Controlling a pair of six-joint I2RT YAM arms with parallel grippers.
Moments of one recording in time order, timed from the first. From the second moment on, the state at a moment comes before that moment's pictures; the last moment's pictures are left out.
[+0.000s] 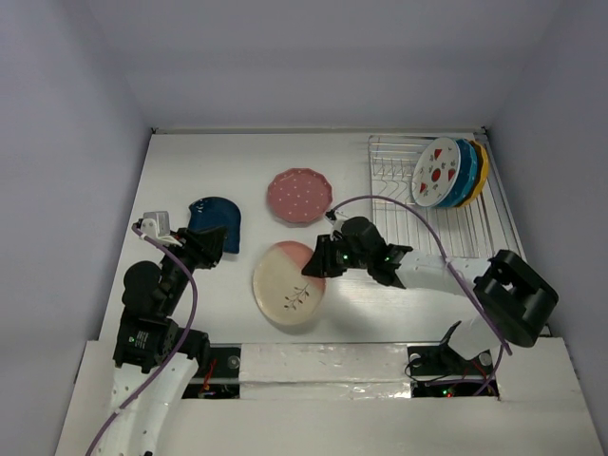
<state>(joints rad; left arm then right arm) -0.21 0.29 0.60 -0.32 0.12 -0.53 0.83 1.48 0.73 0.21 -0.30 0.73</state>
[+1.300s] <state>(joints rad) -0.21 0.27 0.60 -0.32 0.13 -0.53 0.32 1.10 0.93 -0.11 0.45 0.53</state>
